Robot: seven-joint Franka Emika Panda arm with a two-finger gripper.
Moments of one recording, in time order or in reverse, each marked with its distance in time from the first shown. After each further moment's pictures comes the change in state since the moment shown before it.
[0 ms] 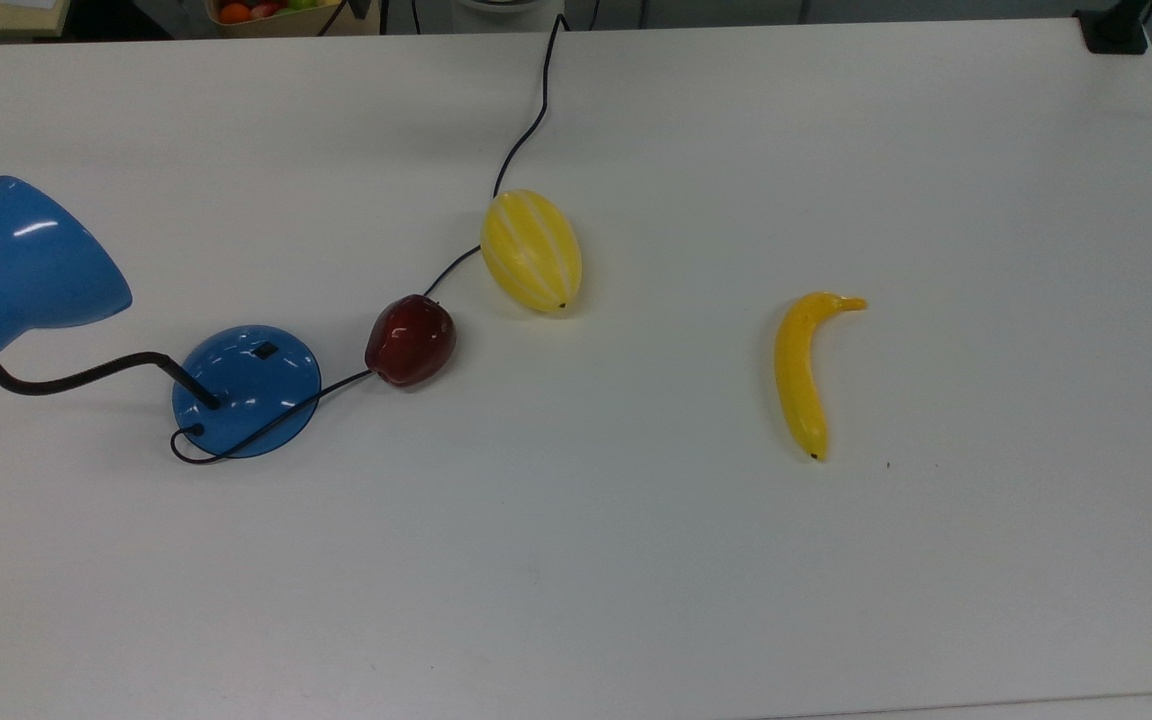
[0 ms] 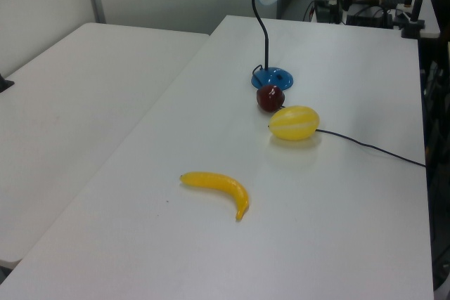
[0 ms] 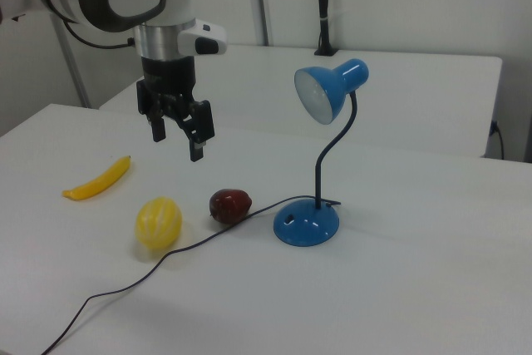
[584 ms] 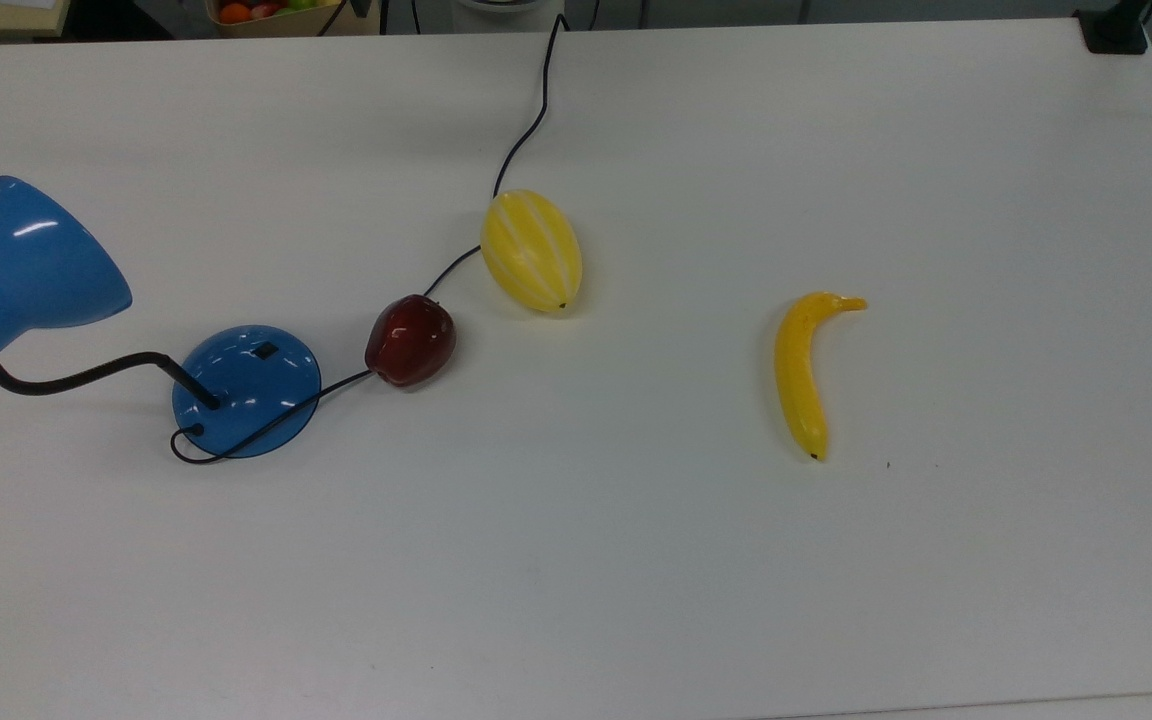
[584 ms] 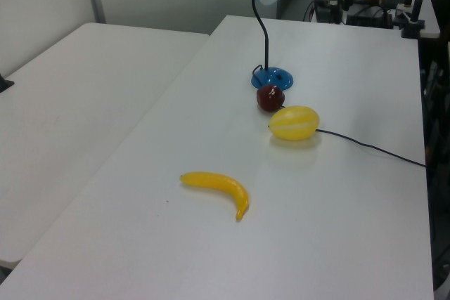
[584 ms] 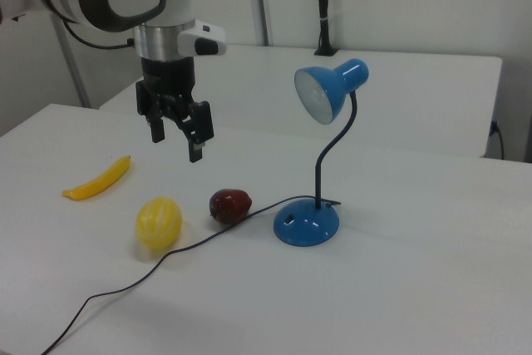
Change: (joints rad) arm 0.000 0.000 0.000 0.000 0.000 -0.008 -0.001
